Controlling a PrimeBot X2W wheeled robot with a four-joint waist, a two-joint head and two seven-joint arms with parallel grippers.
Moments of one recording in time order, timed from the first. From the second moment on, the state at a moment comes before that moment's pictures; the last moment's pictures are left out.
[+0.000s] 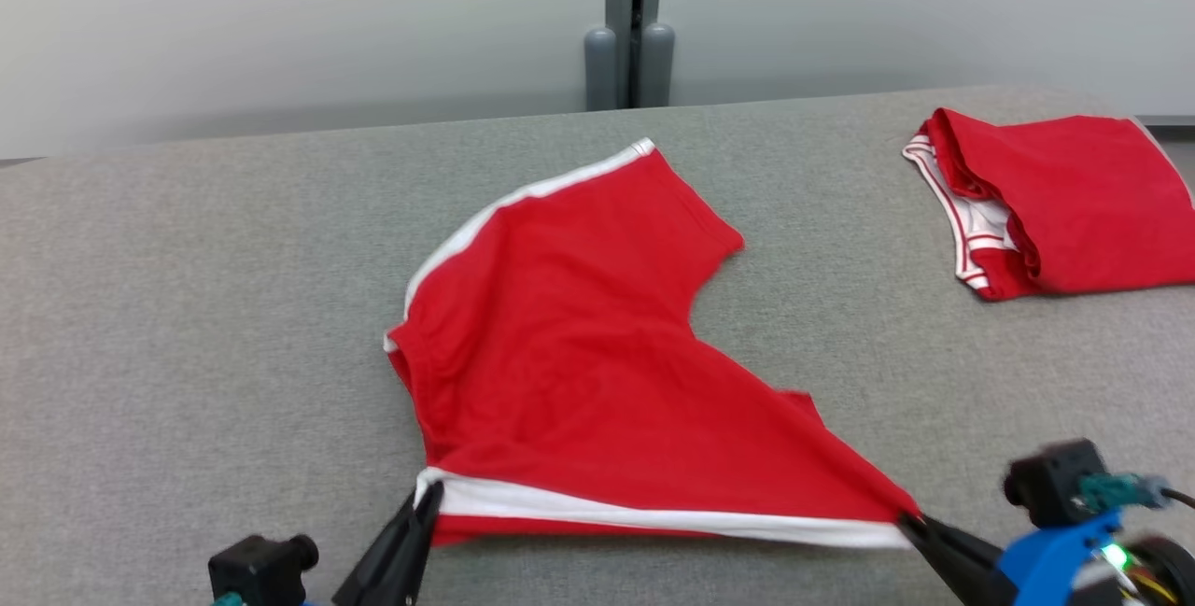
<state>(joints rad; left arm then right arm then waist) 0.06 0.39 -0.49 0.04 -0.77 -0.06 -0.12 0.12 -0.34 0.14 -0.23 0.48 0.13 0.64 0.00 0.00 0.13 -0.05</state>
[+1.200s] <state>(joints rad) -0.34 0.22 -0.45 0.21 -0.77 0.06 -0.08 -0.62 -0.50 0.35 0.06 0.47 0.13 0.58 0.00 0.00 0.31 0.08</state>
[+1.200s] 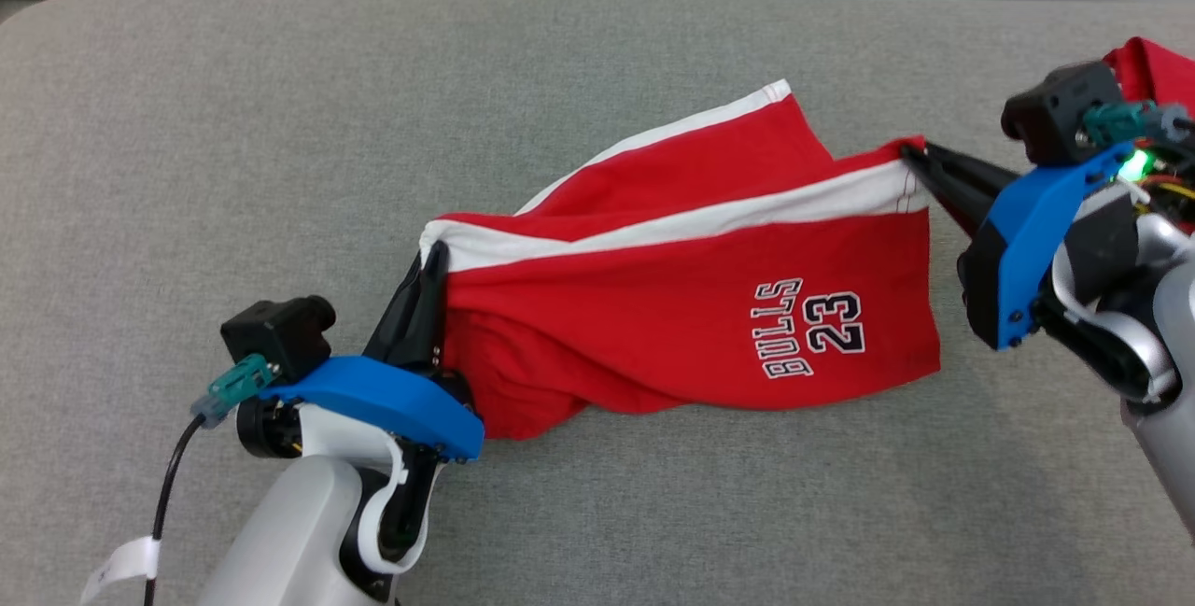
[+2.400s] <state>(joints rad) -0.36 0.17 -0.51 0.39 -0.68 0.06 -0.24 -0.94 -0.51 0.72 0.66 0.70 0.13 0.20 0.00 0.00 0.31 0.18</state>
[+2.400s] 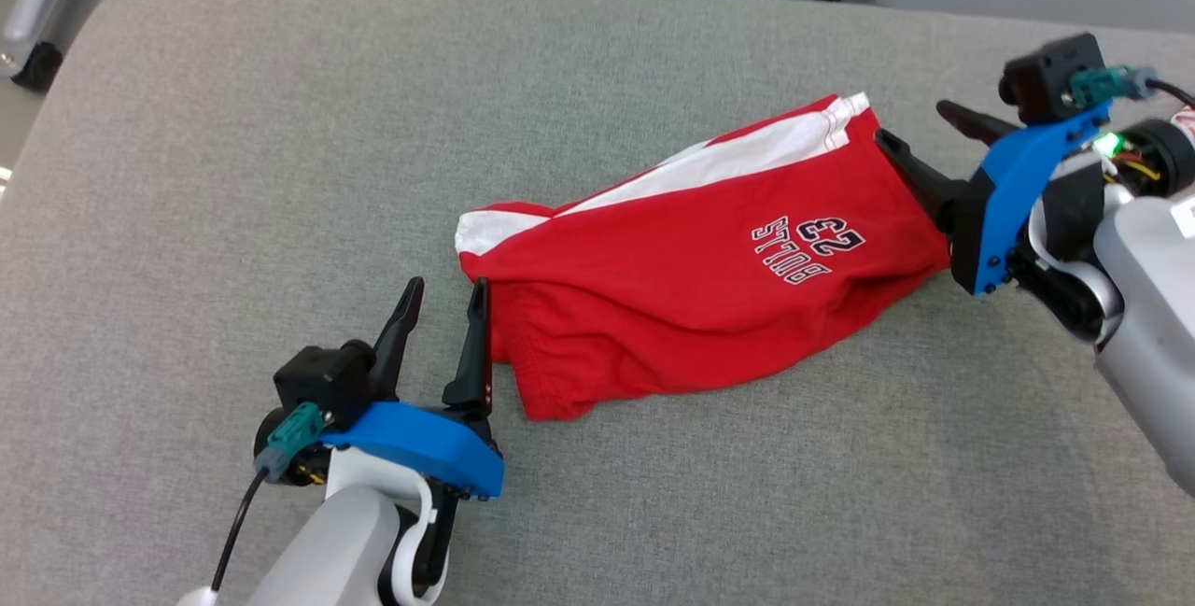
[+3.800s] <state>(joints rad) -0.22 0.06 -0.11 0.21 -0.19 -0.07 -0.26 -0.94 -0.24 0.47 1.15 0.62 0.13 0.09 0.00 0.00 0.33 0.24</state>
